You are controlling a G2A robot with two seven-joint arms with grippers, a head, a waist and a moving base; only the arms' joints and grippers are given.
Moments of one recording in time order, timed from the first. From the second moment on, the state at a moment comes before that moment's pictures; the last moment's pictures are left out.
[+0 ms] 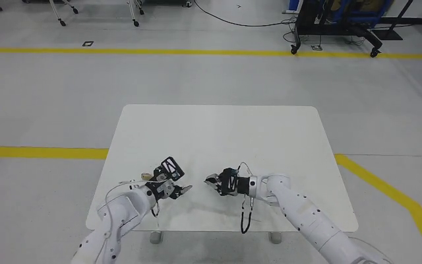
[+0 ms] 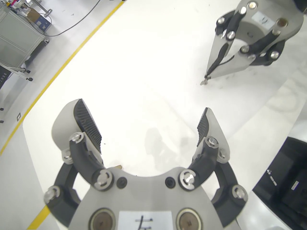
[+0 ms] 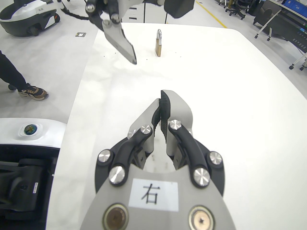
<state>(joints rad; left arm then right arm) 1.58 -1.13 -1.30 -1.86 1.54 -0.55 -0.41 -1.16 -1.20 0.86 -1.20 -1.53 -0.78 -0.37</state>
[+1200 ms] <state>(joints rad) 1.43 -1.17 -1.10 -1.67 1.54 -0.46 -0.44 -1.08 -1.22 0.82 -1.08 -1.45 -0.86 -0.35</state>
